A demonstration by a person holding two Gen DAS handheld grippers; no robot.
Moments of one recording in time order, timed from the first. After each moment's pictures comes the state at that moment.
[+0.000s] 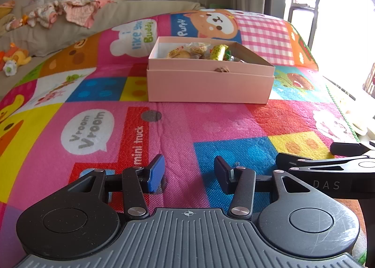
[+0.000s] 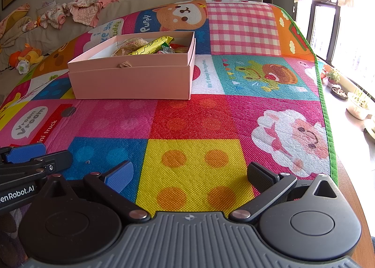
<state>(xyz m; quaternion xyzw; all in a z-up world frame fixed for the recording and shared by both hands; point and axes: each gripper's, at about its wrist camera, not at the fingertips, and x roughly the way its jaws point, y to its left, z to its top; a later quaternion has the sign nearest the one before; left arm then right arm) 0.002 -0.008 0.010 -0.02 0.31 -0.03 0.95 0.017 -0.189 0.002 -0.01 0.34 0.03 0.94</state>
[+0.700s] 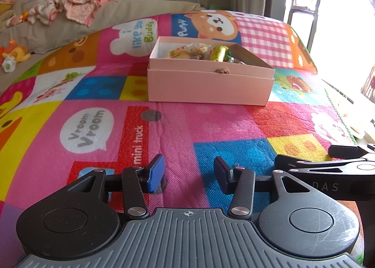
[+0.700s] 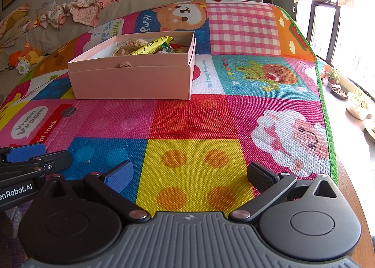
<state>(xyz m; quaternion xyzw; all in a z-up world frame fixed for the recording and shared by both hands) 0.002 -0.005 0.010 -0.03 0.31 -0.03 0.95 0.017 -0.189 0.002 -0.01 0.34 0.03 0.94</state>
